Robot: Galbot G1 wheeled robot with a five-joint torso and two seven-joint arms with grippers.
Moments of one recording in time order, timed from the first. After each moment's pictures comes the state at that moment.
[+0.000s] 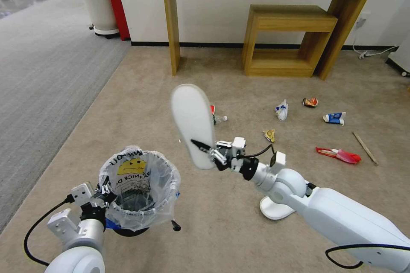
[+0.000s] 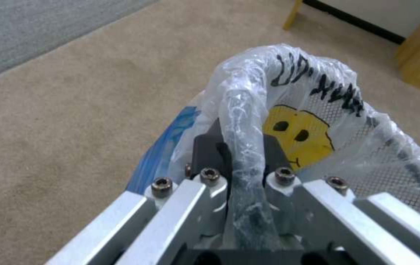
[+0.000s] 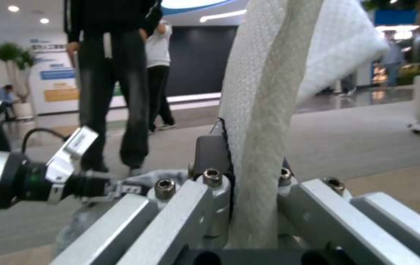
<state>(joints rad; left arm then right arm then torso) 1.68 -1.42 -0.67 -2.33 -0.58 0.38 -0.39 -0.56 0.79 -0.51 1.76 1.00 0.38 -0.49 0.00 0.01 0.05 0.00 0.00</state>
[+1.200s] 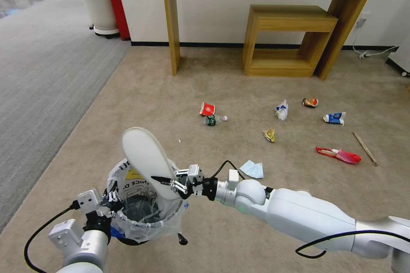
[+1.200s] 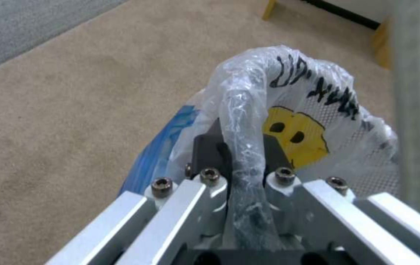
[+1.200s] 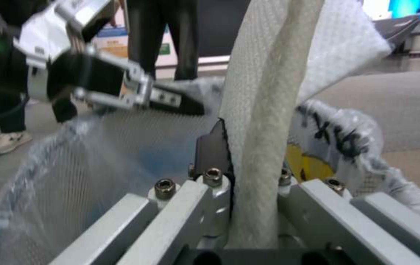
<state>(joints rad) 1.77 -1.42 -0.62 -2.41 -0.54 0.37 -0.36 -0.38 0.98 -0.85 1.55 0.92 0.42 -0.46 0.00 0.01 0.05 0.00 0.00</state>
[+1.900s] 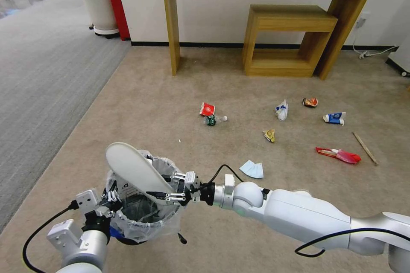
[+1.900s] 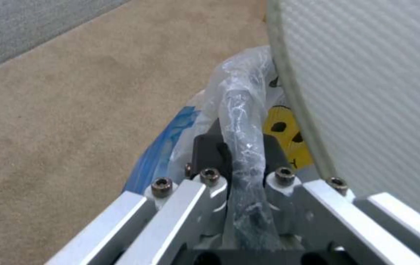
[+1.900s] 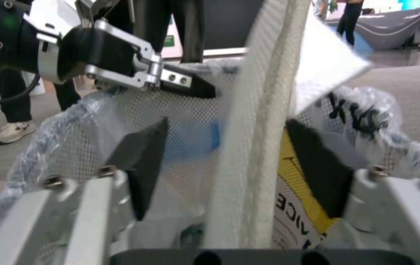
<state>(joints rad) 1.77 -1.42 -0.62 -2.40 -0.53 0.37 -0.36 -0.37 0.98 -0.88 1.54 0.91 0.42 -0.47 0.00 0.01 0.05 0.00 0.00</state>
